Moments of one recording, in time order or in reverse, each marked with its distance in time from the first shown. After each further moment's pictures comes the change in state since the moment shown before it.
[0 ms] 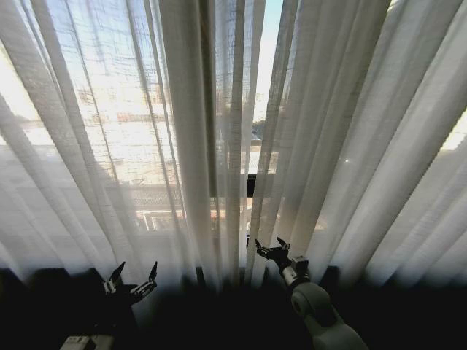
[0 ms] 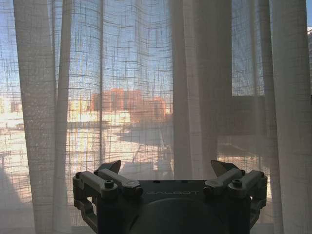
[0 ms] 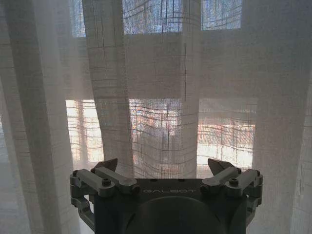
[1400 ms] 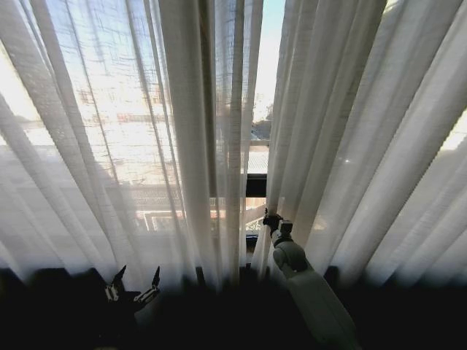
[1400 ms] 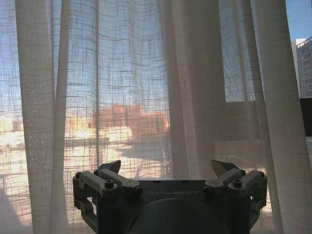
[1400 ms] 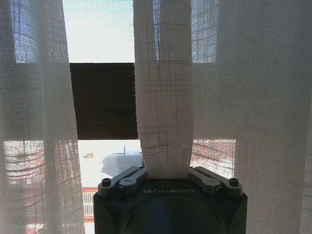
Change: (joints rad) left arm 0.033 -0.083 0.038 0.048 0.105 -0.174 0.038; right arm 0.260 0.047 -0.050 -0.191 -0.014 0.010 0.141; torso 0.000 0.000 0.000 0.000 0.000
